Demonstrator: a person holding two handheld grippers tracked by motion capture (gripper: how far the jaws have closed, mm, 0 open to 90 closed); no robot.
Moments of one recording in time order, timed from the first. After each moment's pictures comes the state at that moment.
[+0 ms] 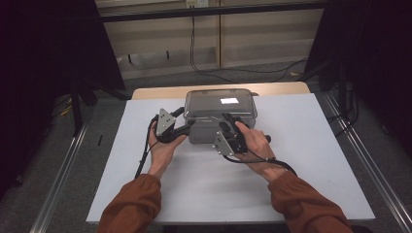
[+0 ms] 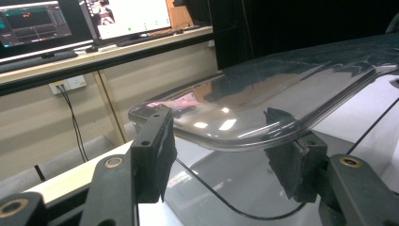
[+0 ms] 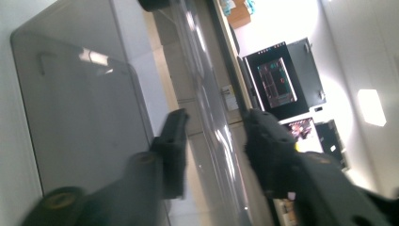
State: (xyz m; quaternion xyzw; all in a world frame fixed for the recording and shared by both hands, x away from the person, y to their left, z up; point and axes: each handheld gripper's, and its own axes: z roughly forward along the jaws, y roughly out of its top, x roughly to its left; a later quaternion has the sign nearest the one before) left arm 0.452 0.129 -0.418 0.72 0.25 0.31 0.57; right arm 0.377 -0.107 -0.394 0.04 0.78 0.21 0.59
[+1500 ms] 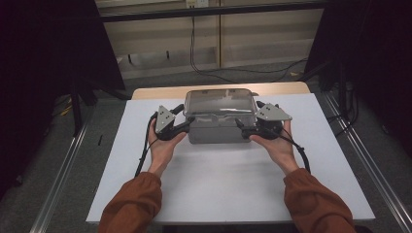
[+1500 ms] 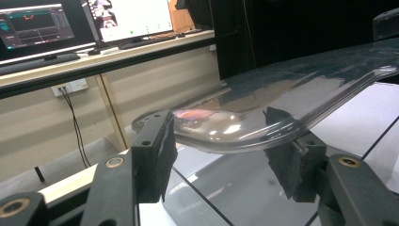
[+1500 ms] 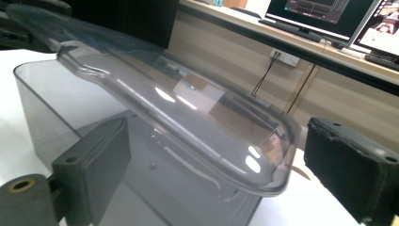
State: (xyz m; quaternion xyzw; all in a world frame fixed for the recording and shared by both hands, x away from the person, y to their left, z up) left arm 0.455 0.128 -0.408 0.71 0.26 0.31 0.57; right arm 0.410 -0.198 -0.389 0.34 0.72 0.48 0.38
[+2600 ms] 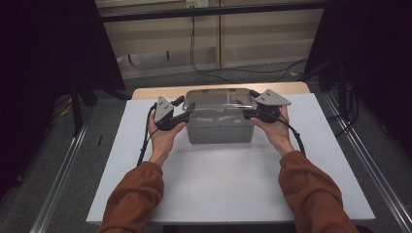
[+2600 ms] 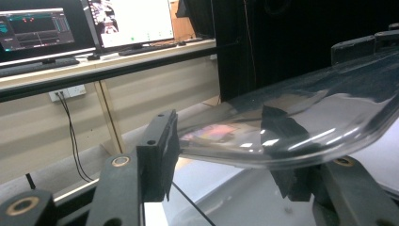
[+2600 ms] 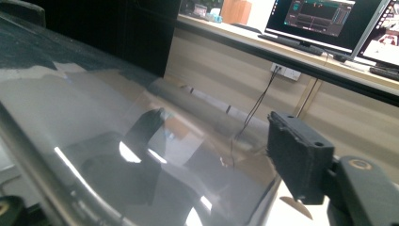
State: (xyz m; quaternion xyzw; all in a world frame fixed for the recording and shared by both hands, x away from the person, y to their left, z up) left arm 0.483 0.127 -0.400 0.70 0.26 0.30 0.59; right arm 0.466 -0.210 -0.395 0.32 0.70 0.51 0.38
